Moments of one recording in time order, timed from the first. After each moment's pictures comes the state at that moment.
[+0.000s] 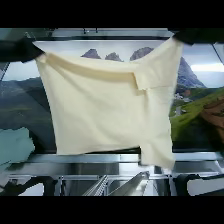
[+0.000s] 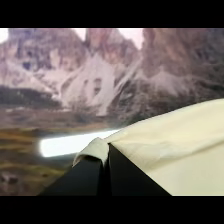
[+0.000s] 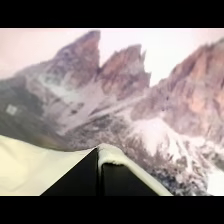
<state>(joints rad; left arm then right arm) 0.13 -1.33 1.49 0.94 -1.04 -1.23 -0.16 -1.69 1.86 -0.70 1.10 1.06</state>
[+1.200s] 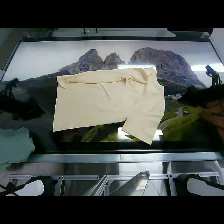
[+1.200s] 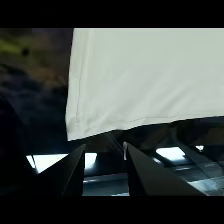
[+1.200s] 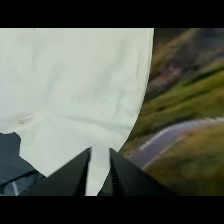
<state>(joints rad) 0.39 -1.33 1.04 1.12 -1.38 -1.34 -0.38 -1.35 1.09 -0.91 1.30 1.21</state>
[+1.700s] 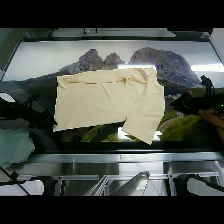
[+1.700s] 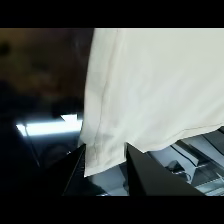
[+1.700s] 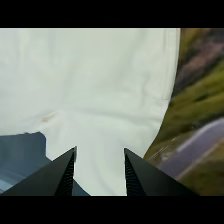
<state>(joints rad) 0.33 -1.55 0.99 1.12 -1.31 -1.26 -0.39 -1.32 0.94 -0.76 1.24 1.18</state>
